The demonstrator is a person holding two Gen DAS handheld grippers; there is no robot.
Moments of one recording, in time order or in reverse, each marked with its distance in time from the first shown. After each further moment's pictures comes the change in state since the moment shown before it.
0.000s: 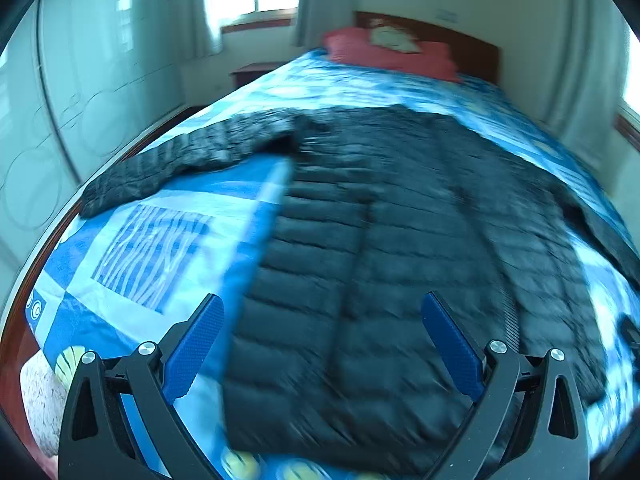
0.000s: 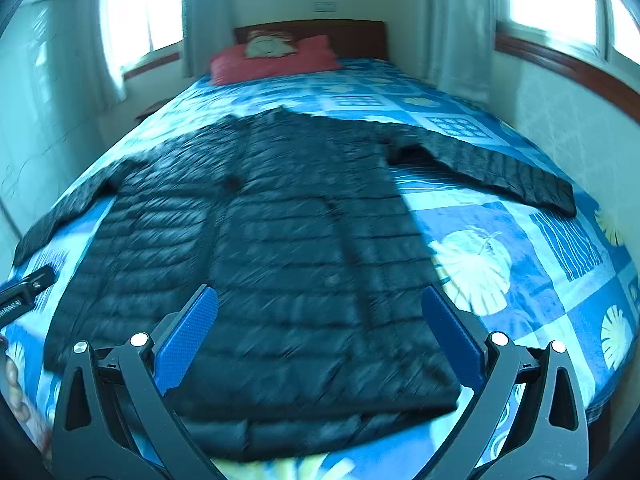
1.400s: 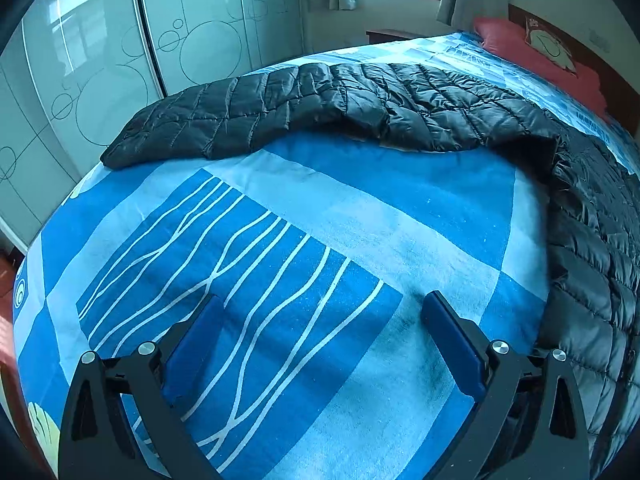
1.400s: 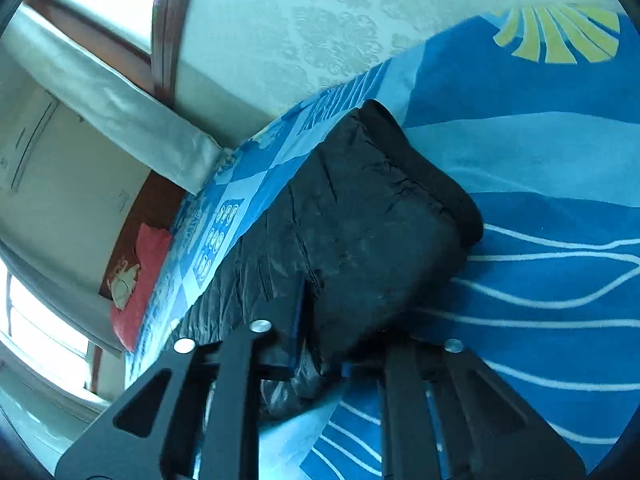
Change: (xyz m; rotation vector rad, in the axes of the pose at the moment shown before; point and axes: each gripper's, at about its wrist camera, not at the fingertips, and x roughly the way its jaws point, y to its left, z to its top) left arm 0.172 0.131 0.043 -0.290 0.091 0.323; right arm 0.207 -0.438 0.058 0.980 -0.244 -0.022
